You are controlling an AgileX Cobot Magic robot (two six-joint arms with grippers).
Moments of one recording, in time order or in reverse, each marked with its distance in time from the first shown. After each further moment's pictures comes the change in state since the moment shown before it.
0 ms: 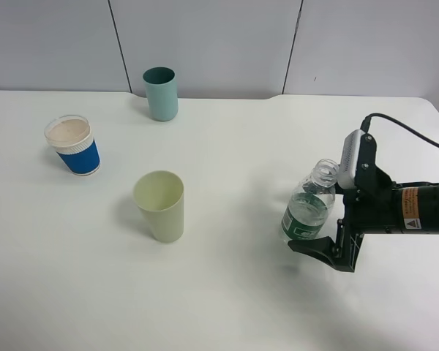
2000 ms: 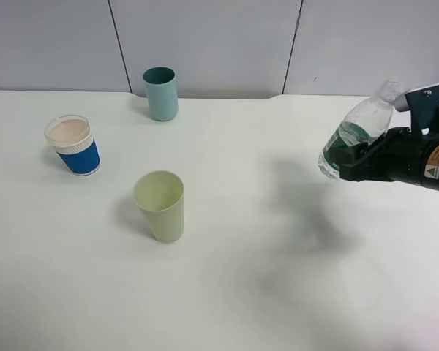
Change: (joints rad) left arm 0.000 0.000 0.000 0.000 0.000 0.000; right arm 0.000 -0.229 -0.038 0.574 0.243 0.301
